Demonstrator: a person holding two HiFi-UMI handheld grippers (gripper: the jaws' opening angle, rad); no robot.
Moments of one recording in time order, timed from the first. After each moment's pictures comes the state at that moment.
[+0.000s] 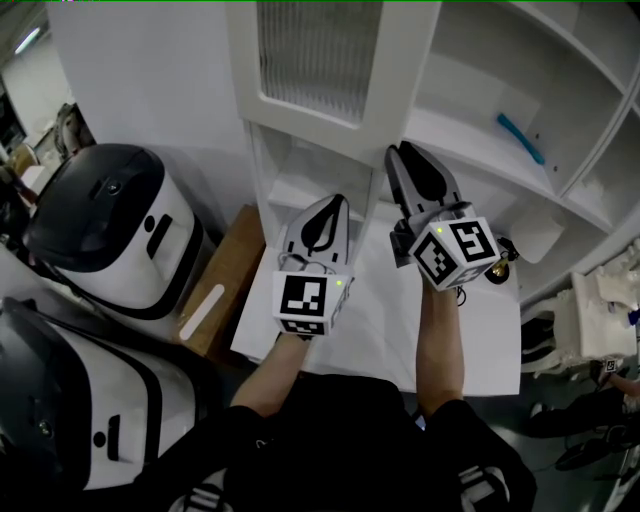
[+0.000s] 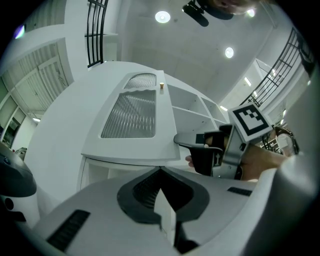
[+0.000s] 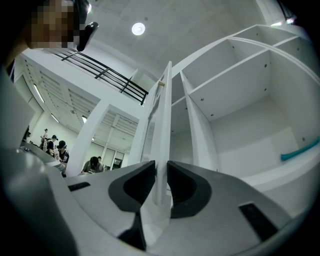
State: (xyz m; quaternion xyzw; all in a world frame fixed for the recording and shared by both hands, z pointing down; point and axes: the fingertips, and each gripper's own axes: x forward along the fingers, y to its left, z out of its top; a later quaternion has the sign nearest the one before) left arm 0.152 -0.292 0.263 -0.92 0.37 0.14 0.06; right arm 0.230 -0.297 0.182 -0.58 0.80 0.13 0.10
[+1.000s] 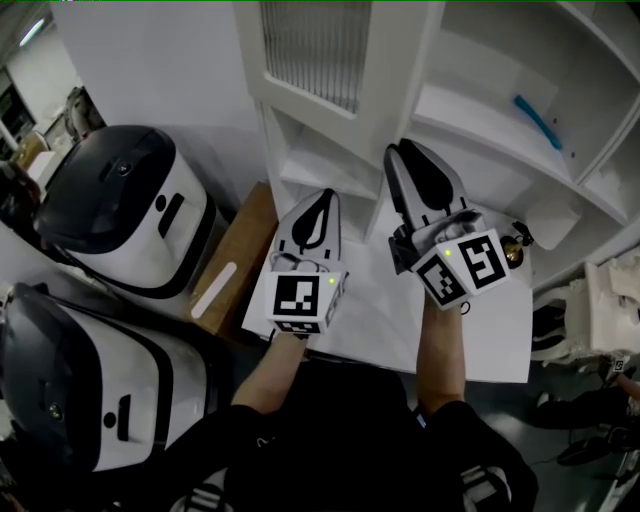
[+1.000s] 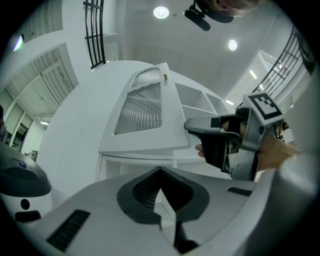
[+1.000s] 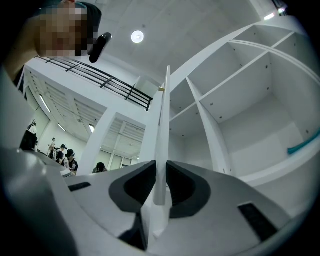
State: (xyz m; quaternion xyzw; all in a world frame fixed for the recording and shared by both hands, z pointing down) left arm 0.114 -0.288 0.287 -0.90 0.41 0.11 0.05; right arm 0.185 -0.259 0.181 -0.54 0.82 0.13 0.13
